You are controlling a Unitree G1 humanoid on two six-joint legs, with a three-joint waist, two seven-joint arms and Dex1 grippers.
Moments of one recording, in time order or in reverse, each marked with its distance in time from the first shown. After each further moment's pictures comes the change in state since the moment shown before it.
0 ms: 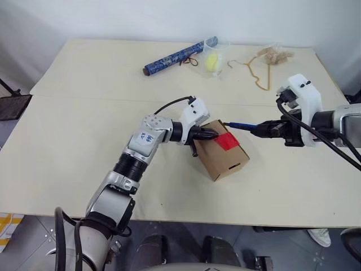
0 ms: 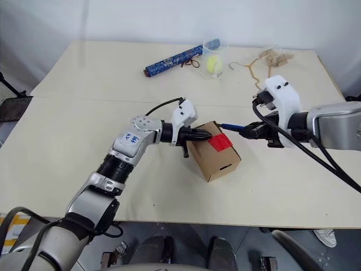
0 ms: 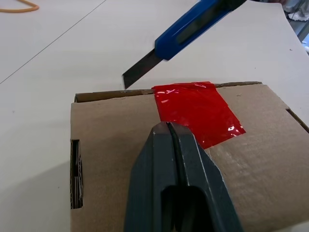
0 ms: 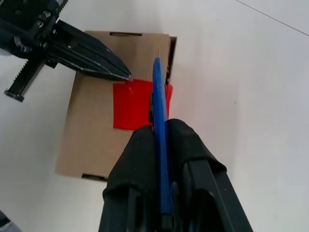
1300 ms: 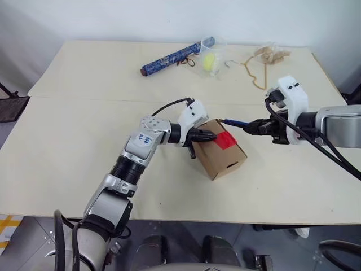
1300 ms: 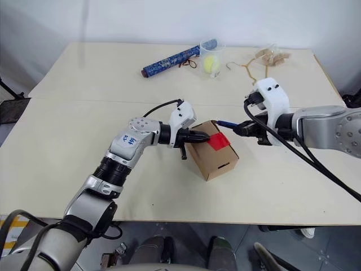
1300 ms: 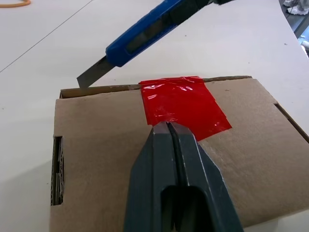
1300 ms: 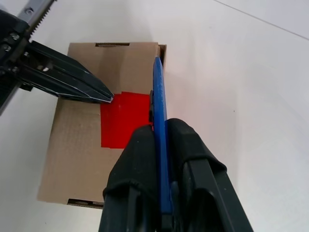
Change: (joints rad) left arm 0.030 0.019 -0.001 -0.076 0.007 0.061 -0.004; right arm 0.249 -0.034 -0.185 0.042 0.000 -0.080 -0.066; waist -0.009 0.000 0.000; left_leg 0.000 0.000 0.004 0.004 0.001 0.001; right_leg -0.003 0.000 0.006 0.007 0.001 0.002
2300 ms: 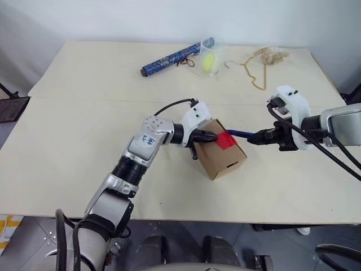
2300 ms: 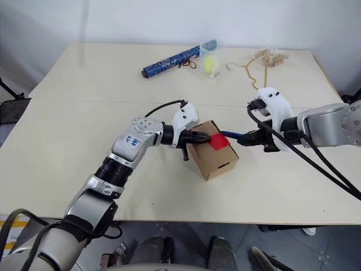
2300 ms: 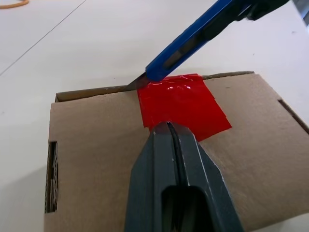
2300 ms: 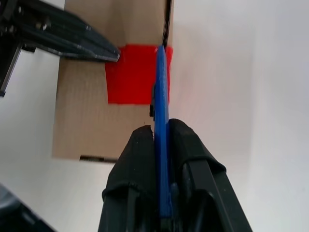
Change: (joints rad) left arm -0.011 -0.008 -0.049 -0.012 0.045 -0.003 0.042; right arm 0.069 0.000 -0.175 0.105 -0.001 0.359 0.079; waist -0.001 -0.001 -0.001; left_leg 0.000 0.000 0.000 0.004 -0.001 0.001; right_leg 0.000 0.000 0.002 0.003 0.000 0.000
